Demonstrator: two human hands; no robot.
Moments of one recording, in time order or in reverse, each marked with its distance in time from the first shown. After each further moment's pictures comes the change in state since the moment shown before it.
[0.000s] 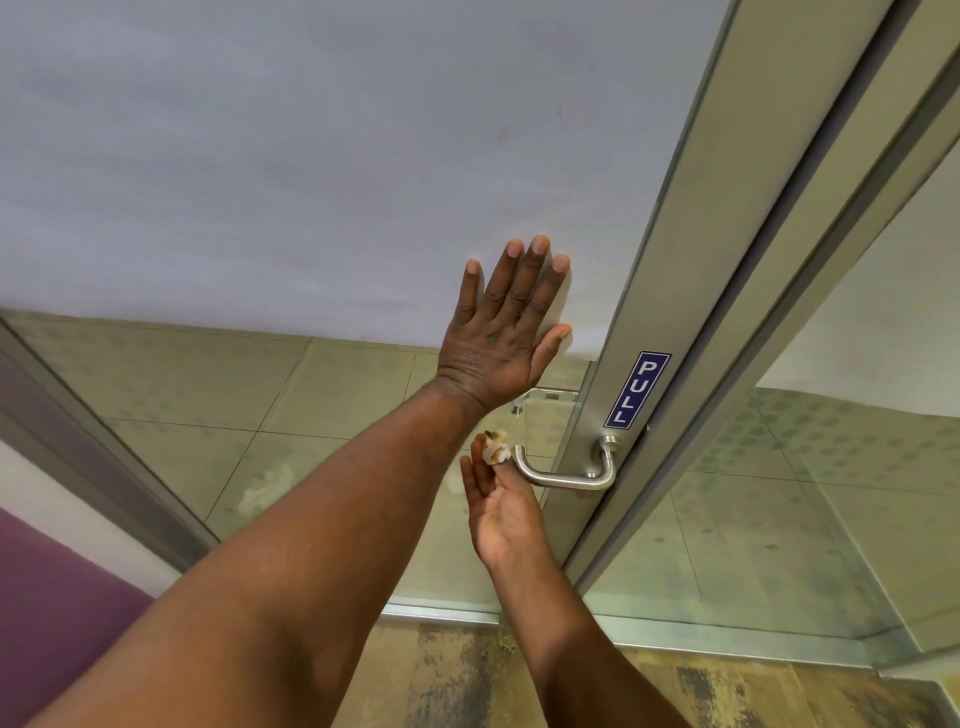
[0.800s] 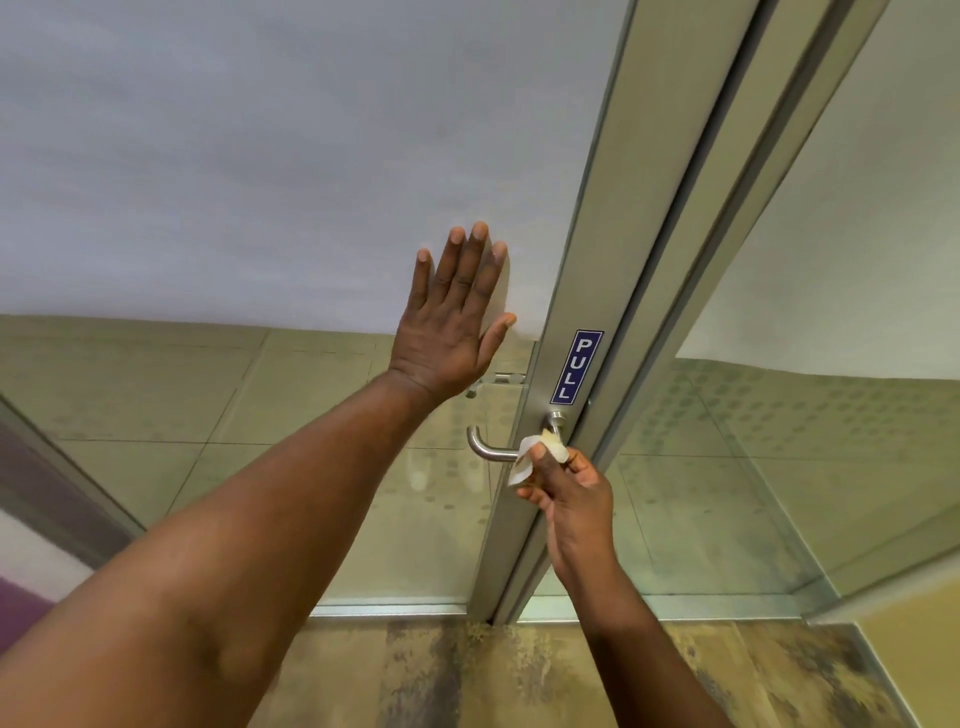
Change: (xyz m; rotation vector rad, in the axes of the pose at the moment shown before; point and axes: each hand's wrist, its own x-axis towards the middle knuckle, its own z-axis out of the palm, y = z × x) left_hand -0.002 0.006 -0.031 -0.065 -0.147 -0.023; right_hand -0.077 -0.099 -0.036 -0.661 -0.014 -0.494
